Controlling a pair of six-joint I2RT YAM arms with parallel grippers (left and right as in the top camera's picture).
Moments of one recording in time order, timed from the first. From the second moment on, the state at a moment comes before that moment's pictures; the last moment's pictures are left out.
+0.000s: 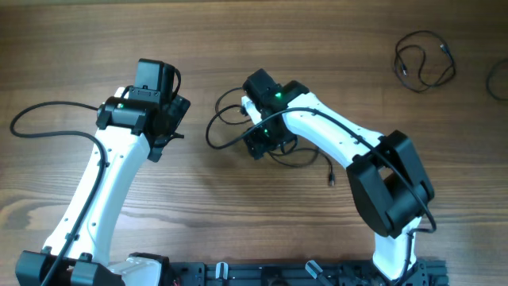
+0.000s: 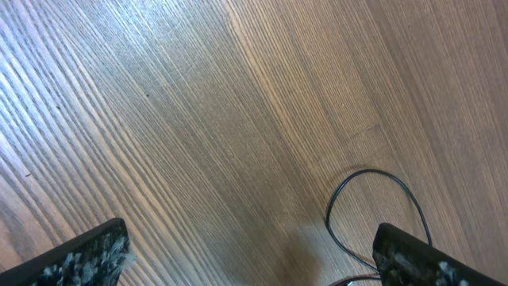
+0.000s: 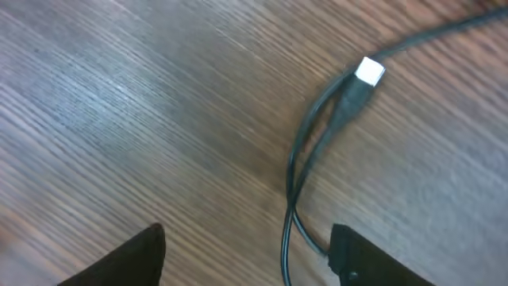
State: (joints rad) left arm -0.18 1.44 1.21 -1.00 -0.21 -1.21; right arm 0.64 2.03 1.48 -0.90 -0.19 0.06
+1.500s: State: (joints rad) left arm -0.18 1.44 1.21 -1.00 -0.21 -1.21; right arm -0.46 1.41 1.47 -1.23 0.32 0.57
